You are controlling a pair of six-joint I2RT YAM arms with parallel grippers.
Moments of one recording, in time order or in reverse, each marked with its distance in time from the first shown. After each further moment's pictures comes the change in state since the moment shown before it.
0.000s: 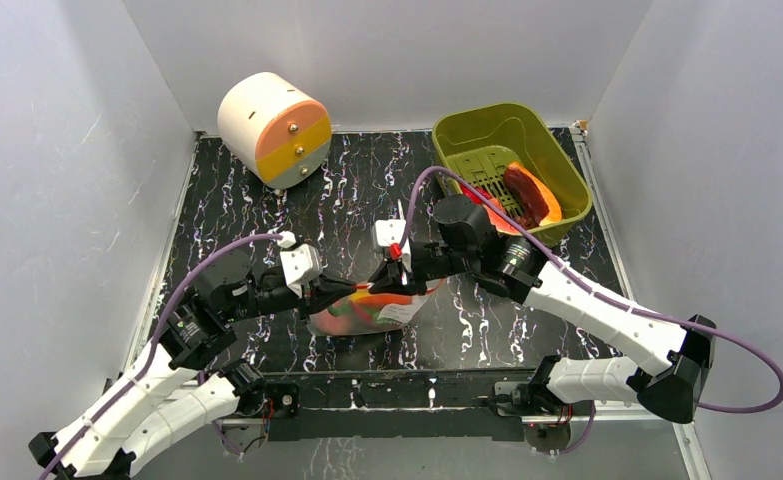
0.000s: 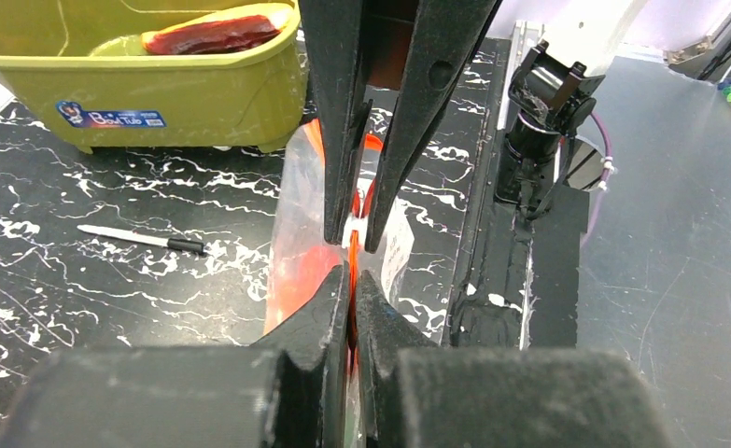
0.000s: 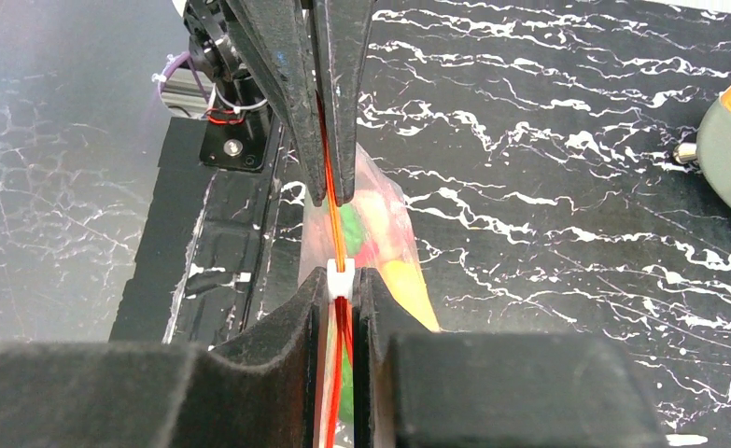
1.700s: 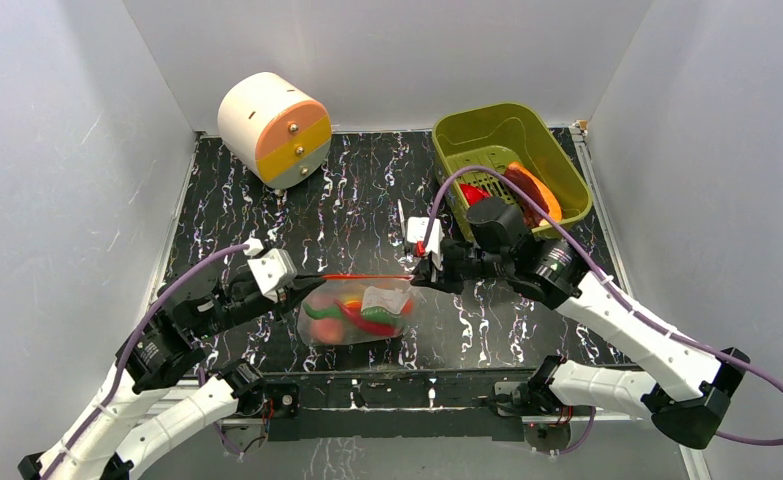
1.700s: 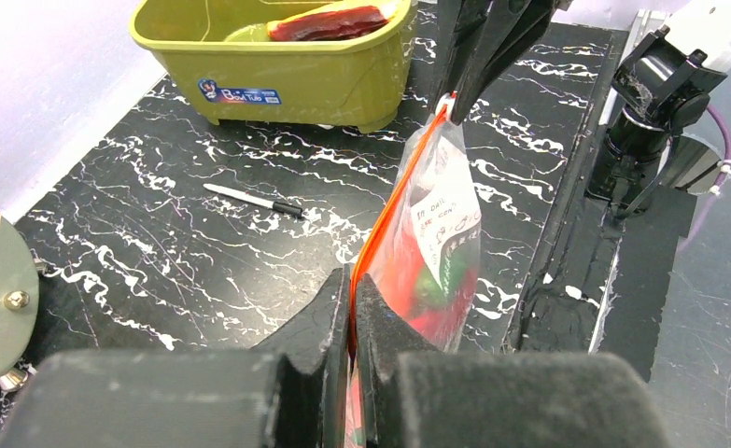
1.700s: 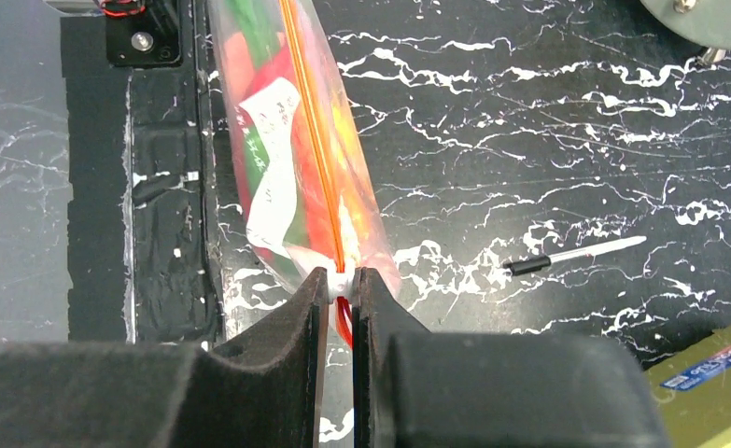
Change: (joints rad) left arm 0.000 -0.094 0.132 -0.235 -0.240 0.103; right arm -0.092 -0.138 0.000 -0.280 0.185 -0.065
